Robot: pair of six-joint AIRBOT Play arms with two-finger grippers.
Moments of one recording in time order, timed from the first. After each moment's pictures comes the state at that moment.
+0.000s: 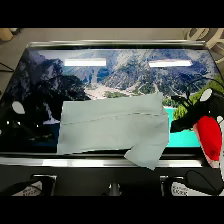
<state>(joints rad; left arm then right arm) 0.14 -1.22 0.79 1.35 -1.46 -1.51 -0.26 -1.38 1.06 -1.38 1.50 0.88</state>
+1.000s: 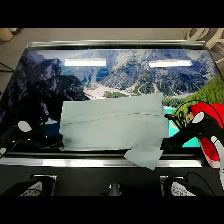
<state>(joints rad) 0.12 -1.12 0.54 1.20 -1.14 -1.51 -0.28 -1.28 0.71 -1.26 1.37 0.84</state>
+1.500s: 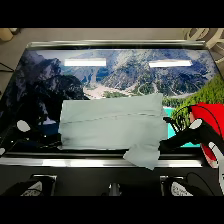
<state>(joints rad) 0.12 -1.10 0.55 1.20 -1.15 -1.50 -0.28 -1.24 0.59 -1.17 1.26 0.86</state>
